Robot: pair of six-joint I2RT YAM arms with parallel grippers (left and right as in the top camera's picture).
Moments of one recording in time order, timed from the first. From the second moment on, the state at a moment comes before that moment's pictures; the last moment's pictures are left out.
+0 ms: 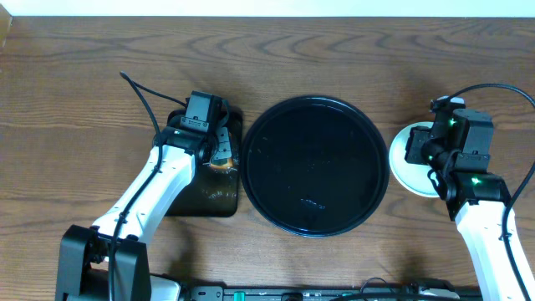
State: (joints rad) left arm -0.26 1.54 0.98 -0.59 -0.07 -0.39; right arm -0.05 1.17 0.78 -0.40 -0.08 0.10
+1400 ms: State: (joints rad) left arm -0.15 0.56 0.86 -1.09 -0.12 -0.40; right arm 0.16 0.63 0.81 -0.84 -0.01 0.04
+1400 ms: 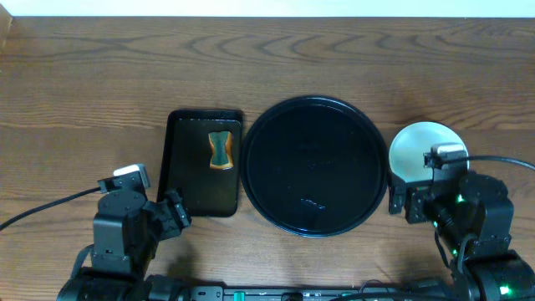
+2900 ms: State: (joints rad) left arm -0.15 0.57 0.86 -1.09 -0.11 -0.40; right arm 0.16 0.11 0.42 -0.45 0.08 0.05
